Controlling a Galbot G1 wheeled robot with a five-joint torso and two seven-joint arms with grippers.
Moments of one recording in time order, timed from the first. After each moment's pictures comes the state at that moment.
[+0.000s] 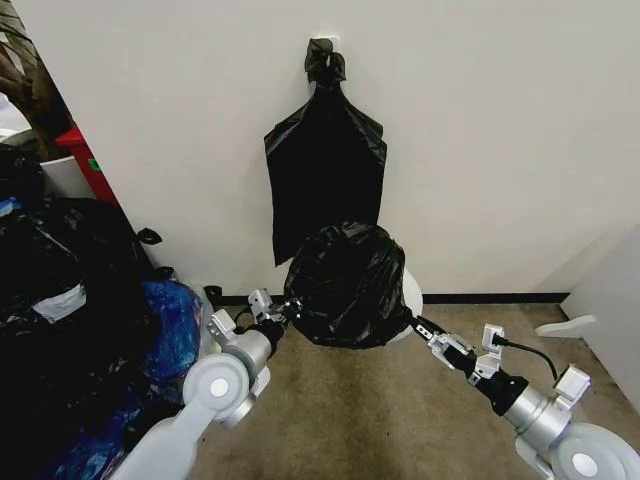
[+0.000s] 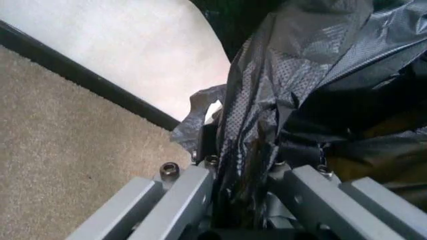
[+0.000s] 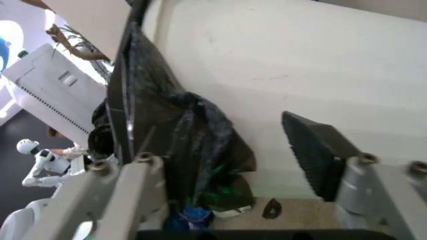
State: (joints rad) left arm 1.12 -1.08 -0.11 -2.04 -1.44 0.17 -0.46; right arm -1.69 0.94 0.68 2.18 1.29 -0.26 -0.36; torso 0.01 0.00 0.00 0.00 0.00
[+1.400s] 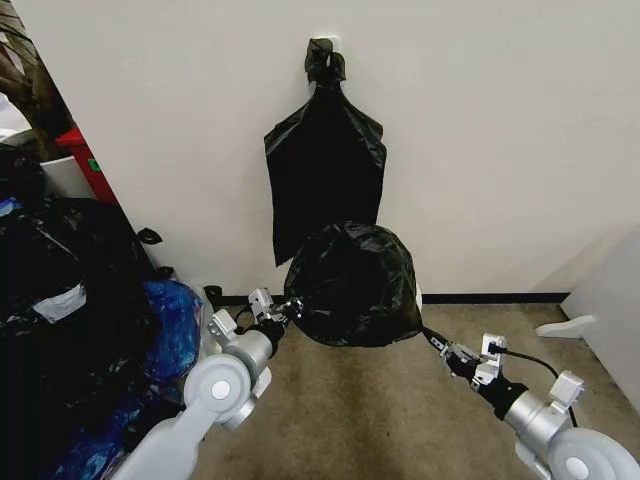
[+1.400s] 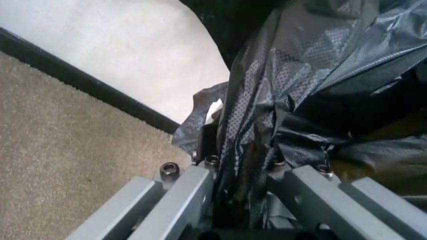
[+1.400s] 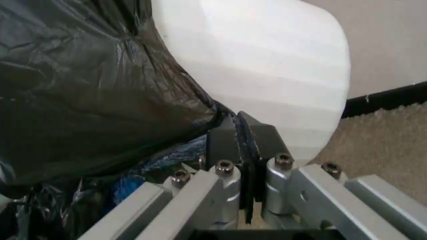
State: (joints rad) left arm 1.12 -1.08 -0.11 -2.06 -1.43 0.17 -0.48; right arm -1.69 0.94 0.67 2.09 1.15 -0.23 -0.29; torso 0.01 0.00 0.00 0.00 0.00
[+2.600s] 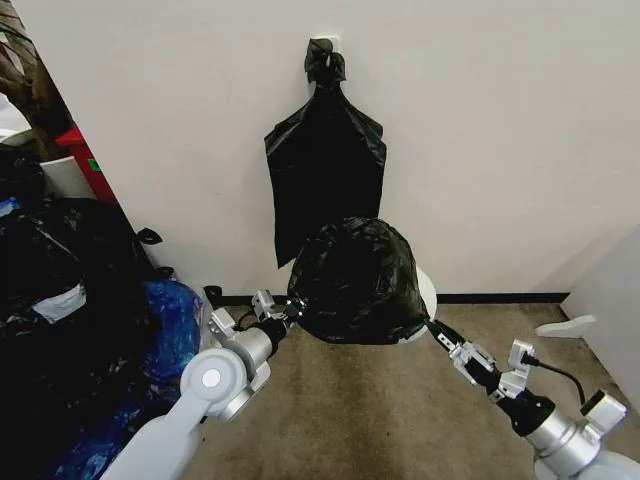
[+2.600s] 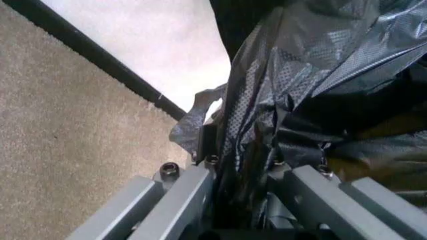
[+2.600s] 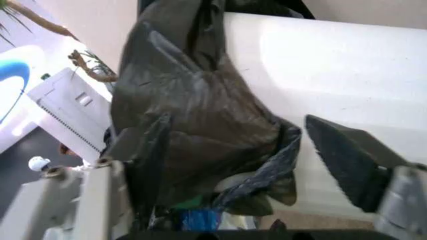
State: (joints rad) left arm 1.11 -1.08 -0.13 -2.05 -1.65 0.20 -0.49; right arm -1.78 0.98 0.76 2.15 1.30 -0.18 -0.49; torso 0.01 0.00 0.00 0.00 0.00
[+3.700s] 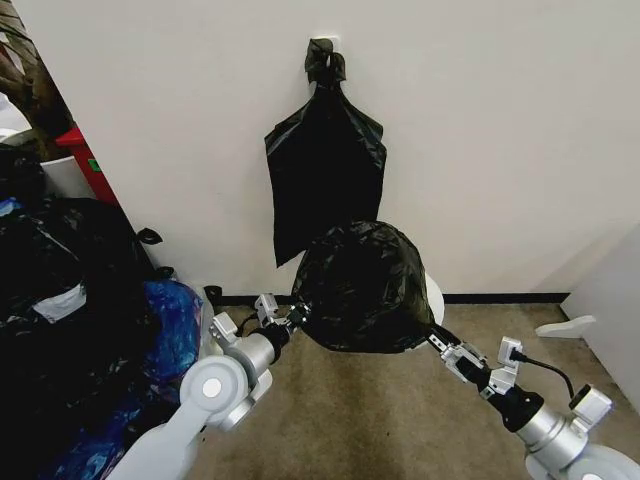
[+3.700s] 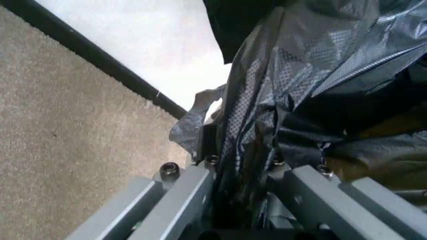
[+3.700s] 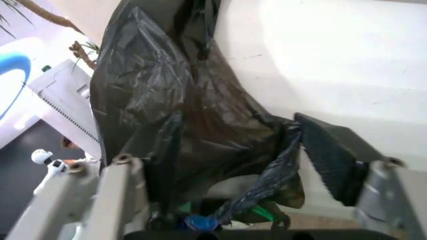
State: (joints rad) left arm 1.13 -1.08 -0.12 -2.08 -1.61 0.20 -0.49; right arm -1.78 1.00 0.73 2.17 1.26 -0.20 -0.49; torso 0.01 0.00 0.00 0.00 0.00
